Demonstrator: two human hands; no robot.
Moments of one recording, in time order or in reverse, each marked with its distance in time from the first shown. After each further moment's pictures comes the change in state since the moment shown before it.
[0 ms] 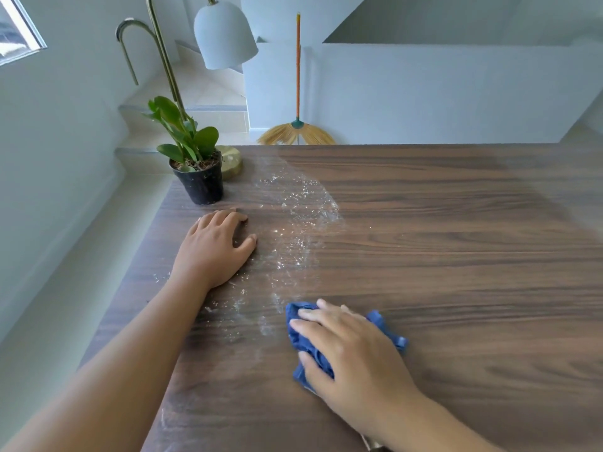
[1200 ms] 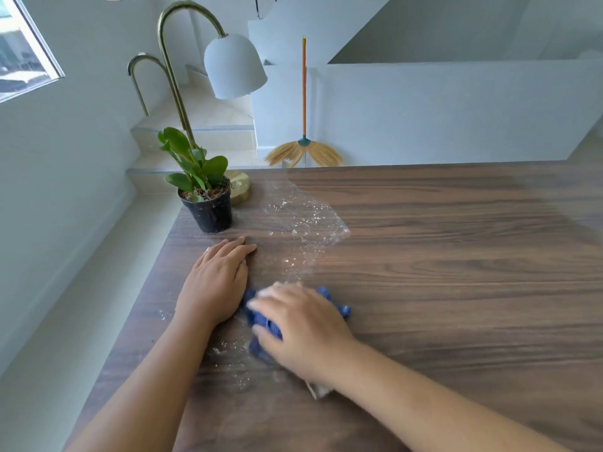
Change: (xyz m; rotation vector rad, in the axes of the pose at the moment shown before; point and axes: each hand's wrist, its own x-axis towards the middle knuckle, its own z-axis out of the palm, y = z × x) left_hand 0.001 -0.009 0.000 -0.082 -0.013 0.002; right_hand 0.112 -0.004 0.041 0.138 -0.085 -0.120
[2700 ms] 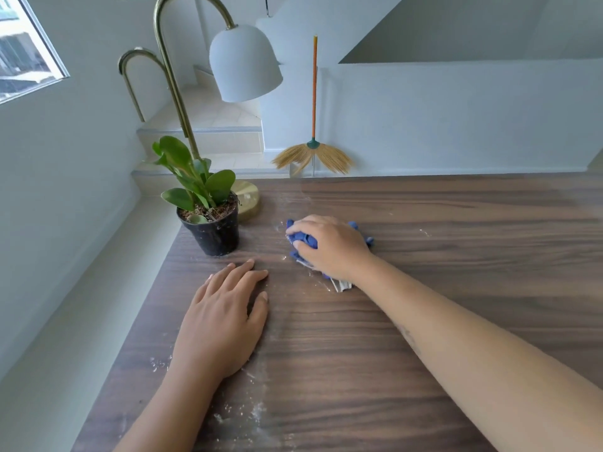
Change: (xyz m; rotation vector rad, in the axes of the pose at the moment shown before) left_hand 0.000 0.010 -0.002 0.046 -0.014 -0.052; right_hand 0.139 0.128 -0.013 -0.033 0.019 0.158
